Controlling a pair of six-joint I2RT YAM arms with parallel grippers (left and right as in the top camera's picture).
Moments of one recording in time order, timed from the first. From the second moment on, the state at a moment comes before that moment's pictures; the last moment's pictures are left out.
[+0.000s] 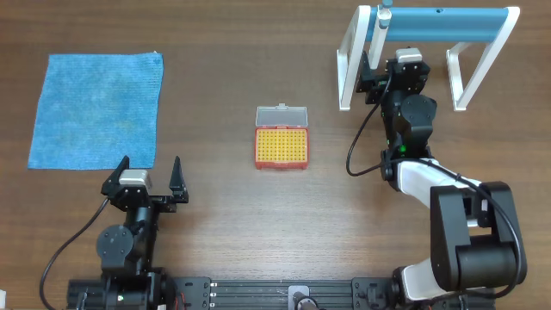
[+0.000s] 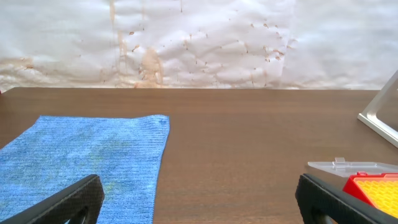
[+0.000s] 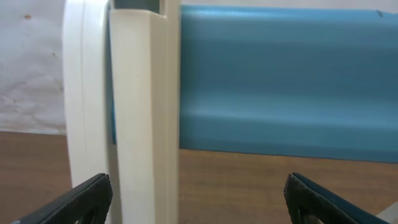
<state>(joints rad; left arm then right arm) 0.06 0.01 0.01 -0.07 0.07 -0.03 0.05 1.69 0.62 1.06 -0.01 -0.02</state>
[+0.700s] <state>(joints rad) 0.06 0.01 0.01 -0.07 0.07 -0.03 0.05 1.74 0.67 1.07 0.01 -0.02</state>
